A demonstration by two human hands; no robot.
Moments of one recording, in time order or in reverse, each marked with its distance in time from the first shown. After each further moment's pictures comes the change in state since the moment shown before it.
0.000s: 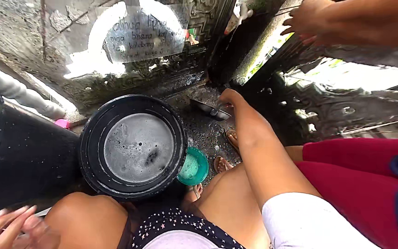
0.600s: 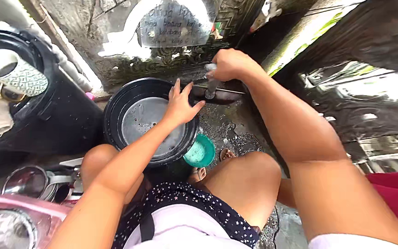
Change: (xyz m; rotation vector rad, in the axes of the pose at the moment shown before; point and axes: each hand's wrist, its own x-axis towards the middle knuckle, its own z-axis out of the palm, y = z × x) left_hand 0.097 0.188 0.212 -0.615 -0.827 -0.376; right_hand -0.257 -0.144 -0.057 -0.334 0.277 -0.610
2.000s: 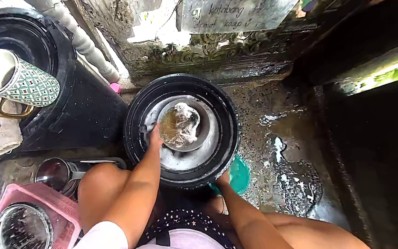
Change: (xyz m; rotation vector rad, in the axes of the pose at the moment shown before) left_hand -0.043 -0.356 0.094 -1.135 0.702 -1.022; right_hand -0.091 -0.015 0.504 0.213 -0.396 0.210
